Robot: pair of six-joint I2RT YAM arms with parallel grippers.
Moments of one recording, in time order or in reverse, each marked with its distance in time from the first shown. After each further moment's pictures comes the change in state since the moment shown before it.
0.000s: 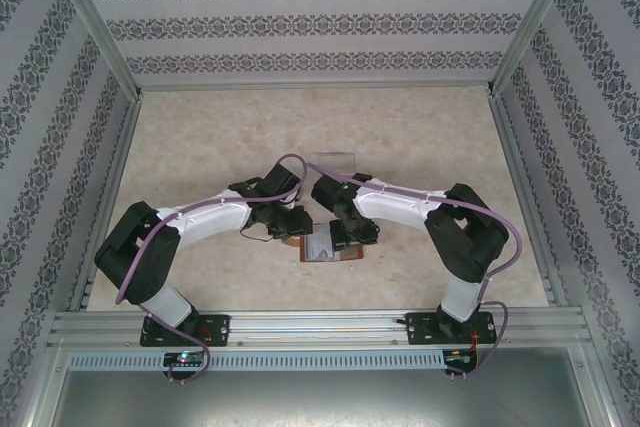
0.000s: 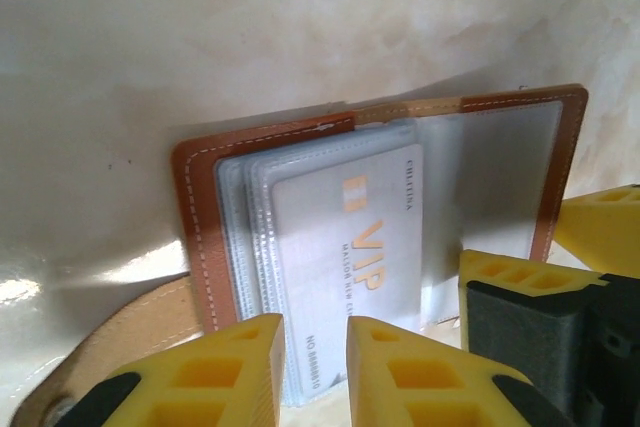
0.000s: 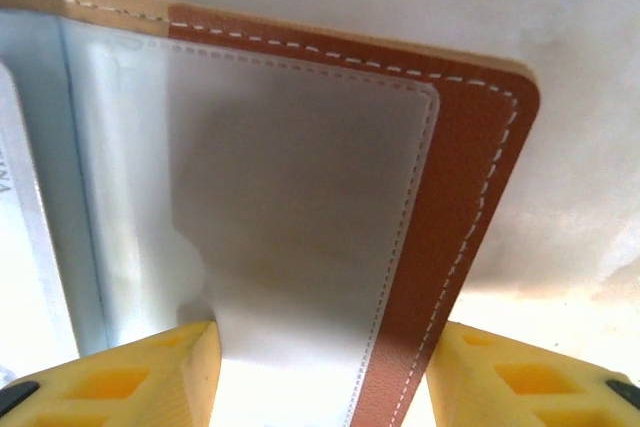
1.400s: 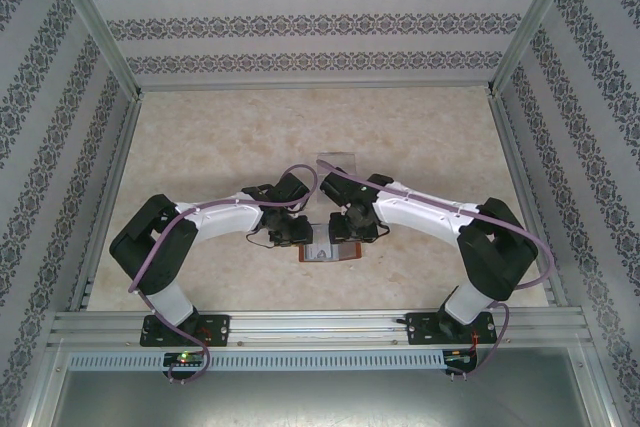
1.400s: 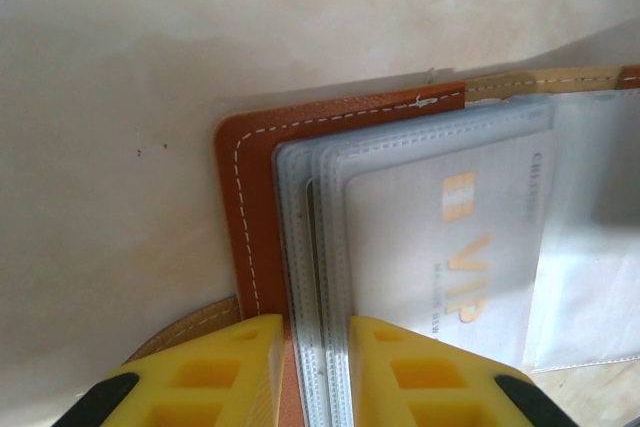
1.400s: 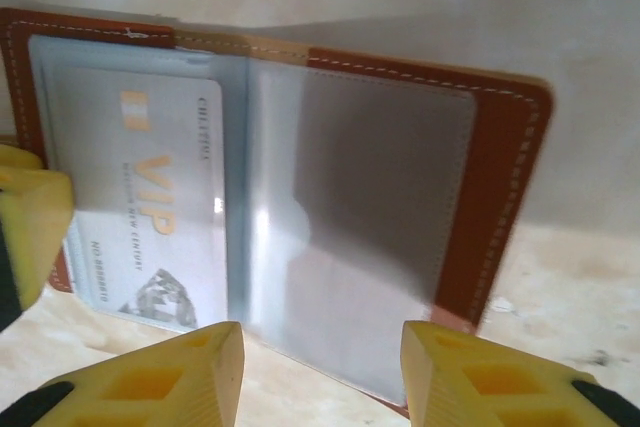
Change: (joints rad) left arm -0.046 0.088 0.000 -0.017 -0.074 0.019; right arm -0.027 -0.171 -0.079 0.130 -0.113 0.056
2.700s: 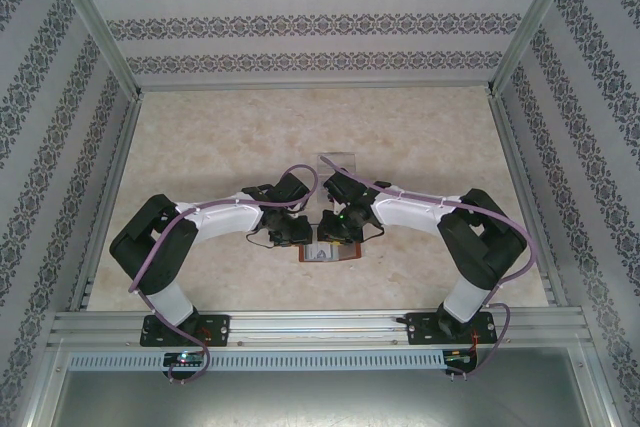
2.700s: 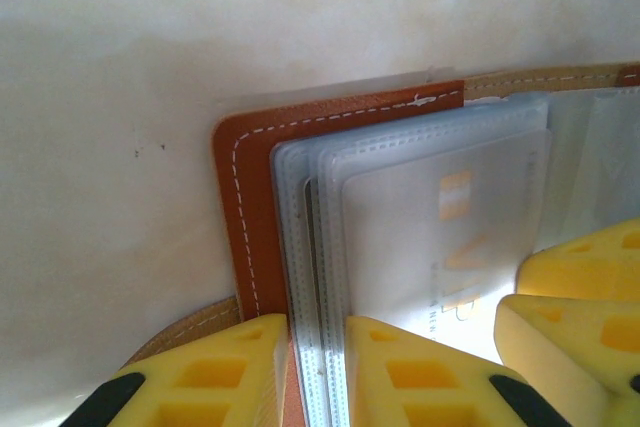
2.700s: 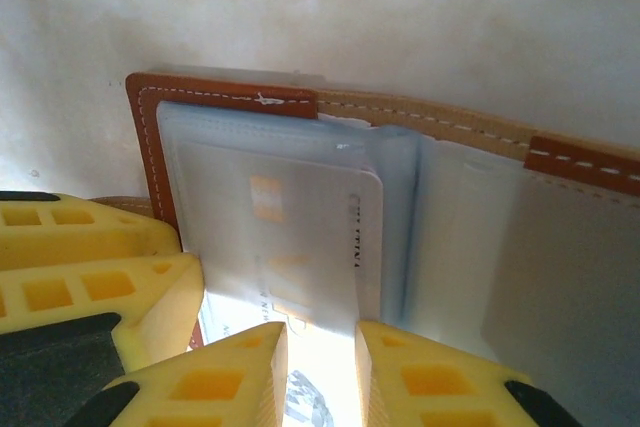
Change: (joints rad) left arm 0.000 0.001 0.000 0.000 0.000 0.006; right arm -0.047 0.081 -0.100 0.335 -0.250 0.095
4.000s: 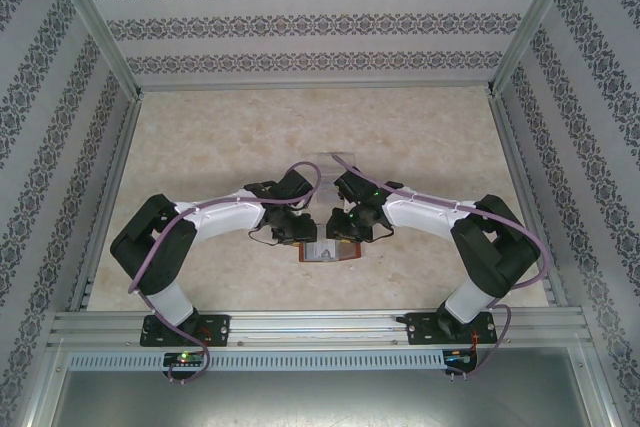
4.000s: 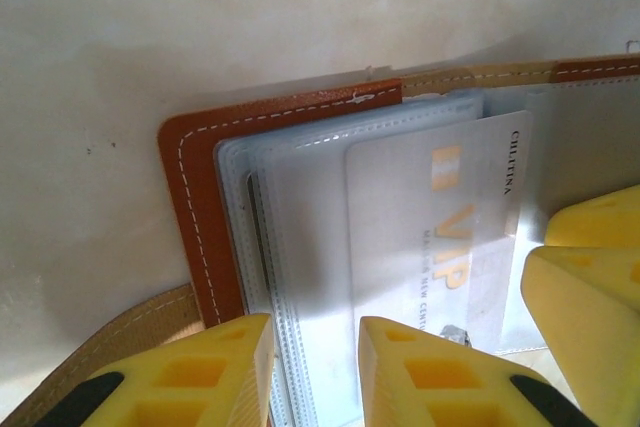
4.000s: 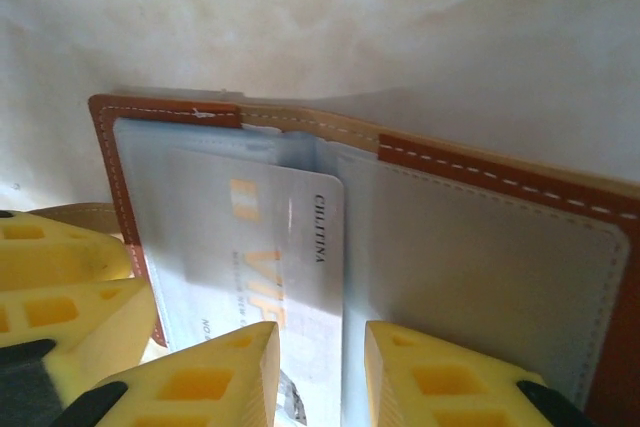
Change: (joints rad) left arm -0.012 0.003 0.050 -0.045 0.007 0.000; right arm -0.046 -0.075 -0.053 -0.008 0.029 -0.022
